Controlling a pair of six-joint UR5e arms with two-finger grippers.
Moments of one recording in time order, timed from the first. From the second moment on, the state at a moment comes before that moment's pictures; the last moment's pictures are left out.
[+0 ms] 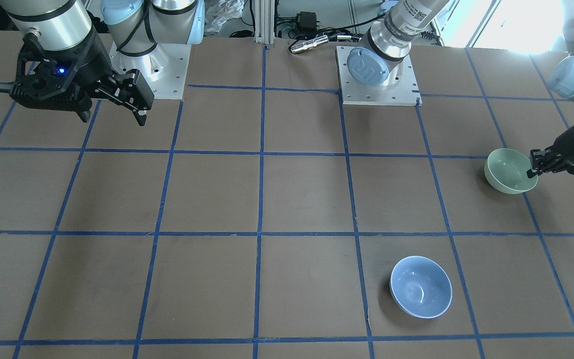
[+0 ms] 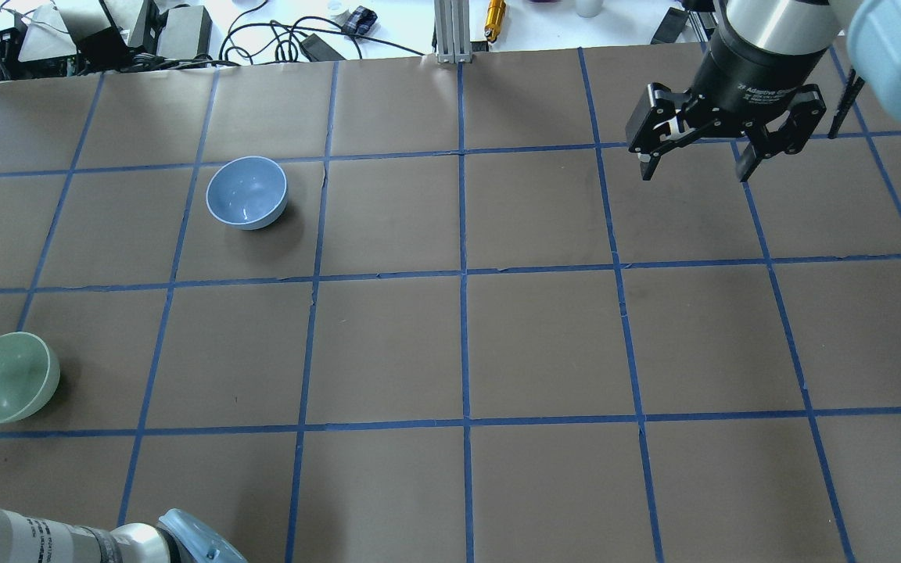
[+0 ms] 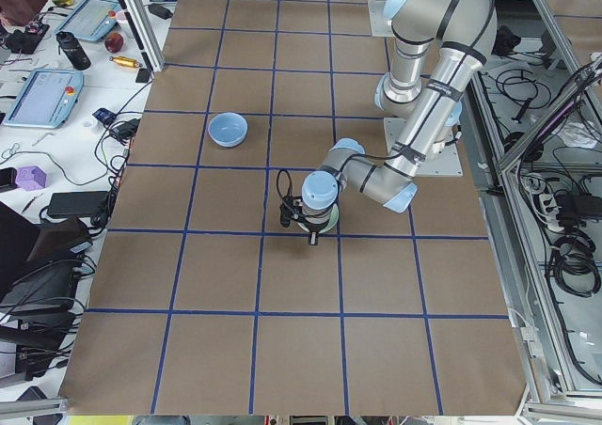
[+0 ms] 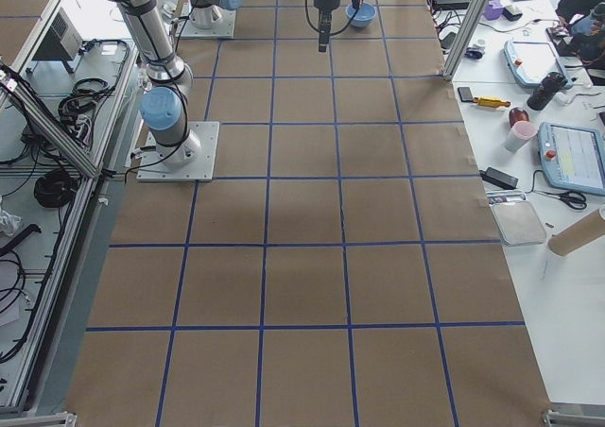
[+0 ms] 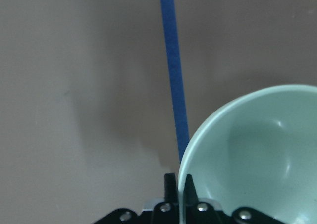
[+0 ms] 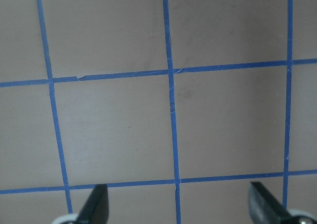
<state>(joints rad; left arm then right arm) -0.58 -1.89 -1.95 -0.94 1.53 1.11 1.57 -1.57 1.53 -1.51 -1.56 0.06</state>
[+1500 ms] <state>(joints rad) -1.27 -2.00 -1.51 -1.16 1.52 0.25 1.57 -1.57 1.53 -1.51 -1.56 0.06</state>
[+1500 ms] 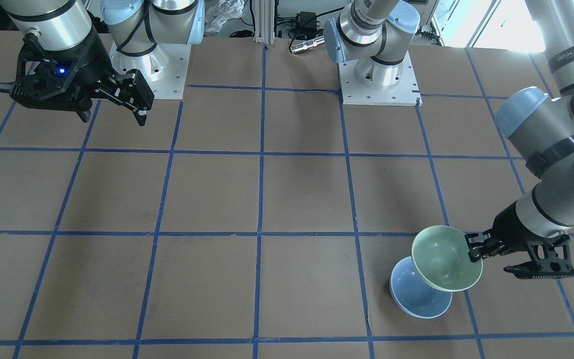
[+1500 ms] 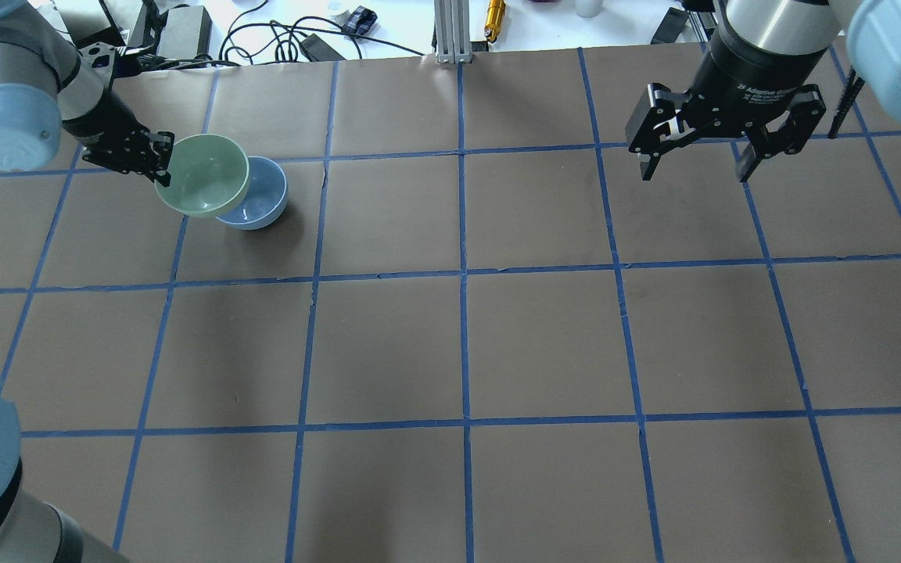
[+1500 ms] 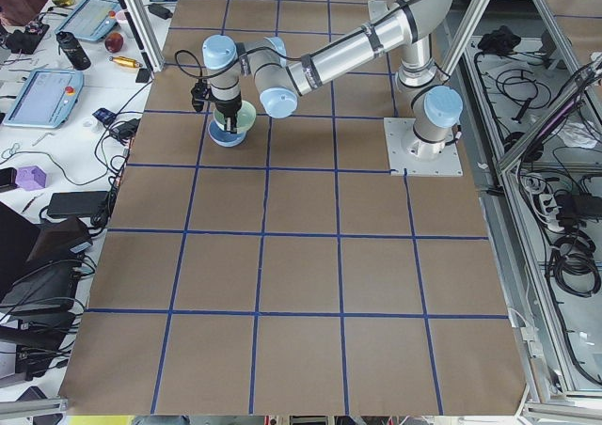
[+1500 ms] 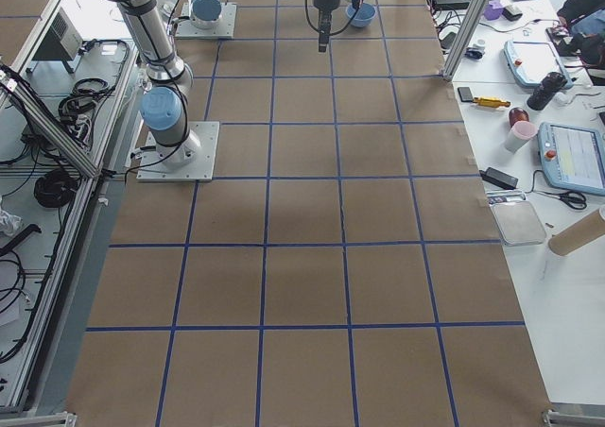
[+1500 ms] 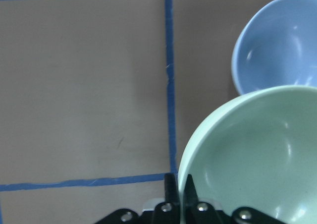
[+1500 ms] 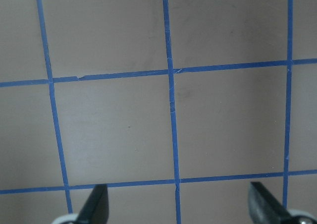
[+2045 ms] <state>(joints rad) -1.29 -2.10 -1.43 -1.16 1.52 0.18 1.57 -1.57 1.53 -1.51 -1.56 0.06</state>
